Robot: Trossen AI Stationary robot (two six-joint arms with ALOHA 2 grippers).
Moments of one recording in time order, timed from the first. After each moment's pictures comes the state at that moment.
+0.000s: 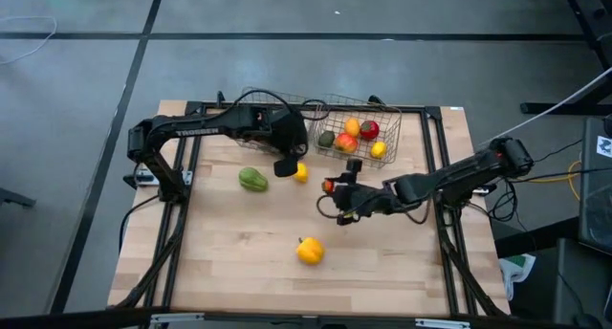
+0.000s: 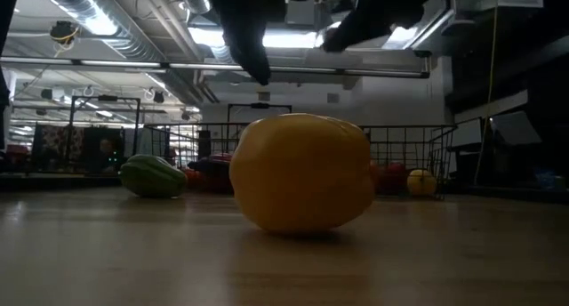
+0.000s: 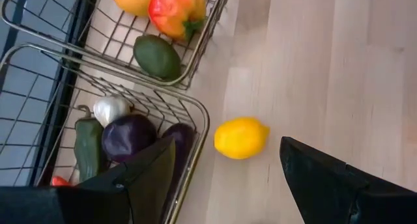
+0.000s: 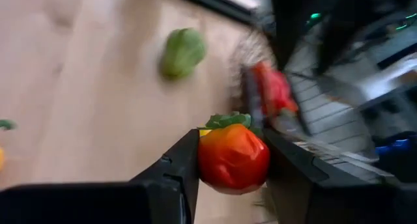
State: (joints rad) left arm 0.23 1.67 1.54 -0.90 -0.09 0.10; right arm 0.30 1.48 1.04 -0.19 0.65 -0.15
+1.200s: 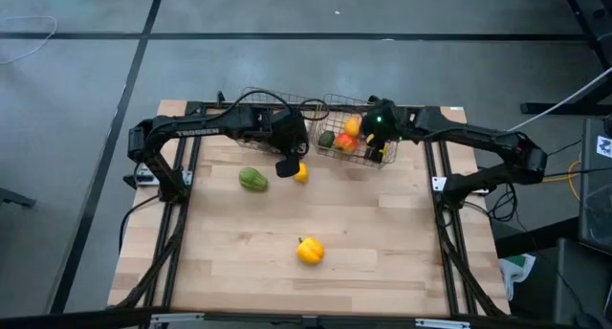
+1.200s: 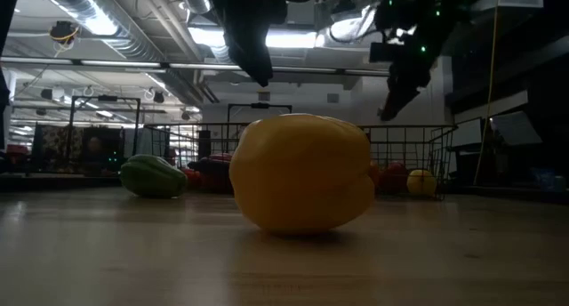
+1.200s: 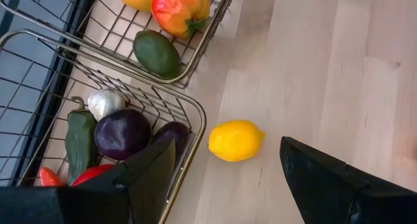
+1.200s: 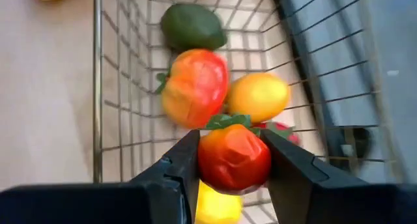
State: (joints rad) left arm 0.23 1.68 1.54 -0.89 -0.09 0.03; right arm -0.46 1.31 1.03 -0.67 0.14 -0.28
